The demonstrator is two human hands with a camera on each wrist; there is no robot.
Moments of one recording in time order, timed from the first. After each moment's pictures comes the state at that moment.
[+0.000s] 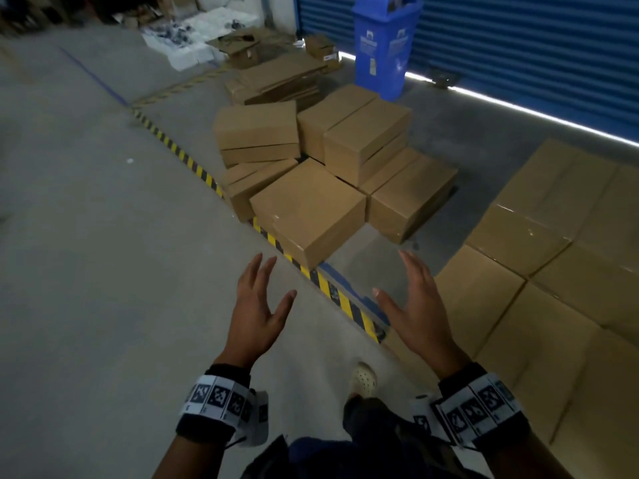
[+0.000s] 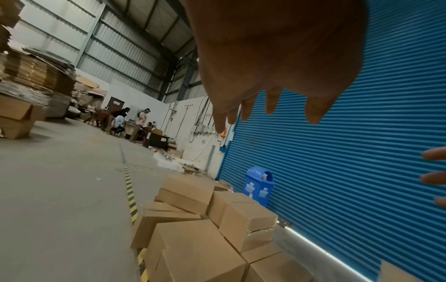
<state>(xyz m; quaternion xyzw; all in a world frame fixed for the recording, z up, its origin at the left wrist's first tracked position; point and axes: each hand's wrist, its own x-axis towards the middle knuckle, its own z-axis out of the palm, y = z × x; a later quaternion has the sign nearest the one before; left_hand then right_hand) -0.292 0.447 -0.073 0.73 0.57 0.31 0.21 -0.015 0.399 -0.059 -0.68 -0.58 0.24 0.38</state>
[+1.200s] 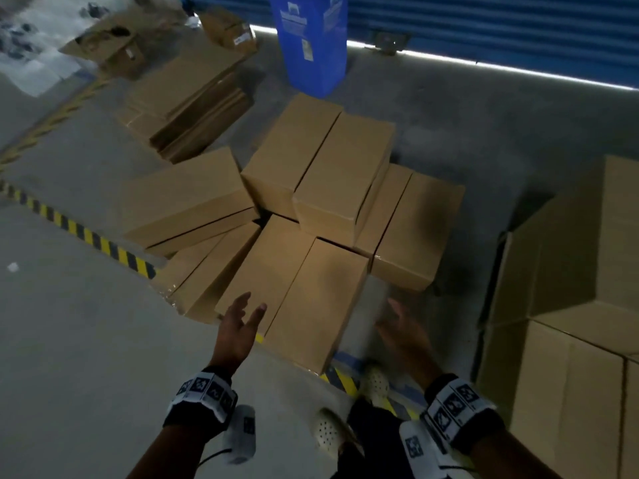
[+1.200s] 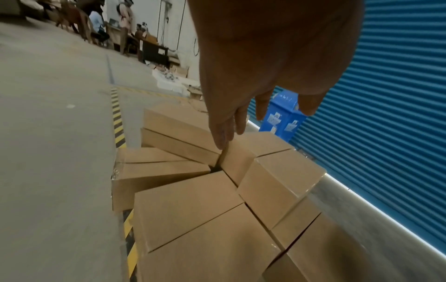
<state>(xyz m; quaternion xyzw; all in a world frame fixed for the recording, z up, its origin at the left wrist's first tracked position) -0.271 1.149 -0.170 0.59 0.64 0.16 0.46 0.005 1.000 -0.189 -0.82 -0.29 0.43 0.24</state>
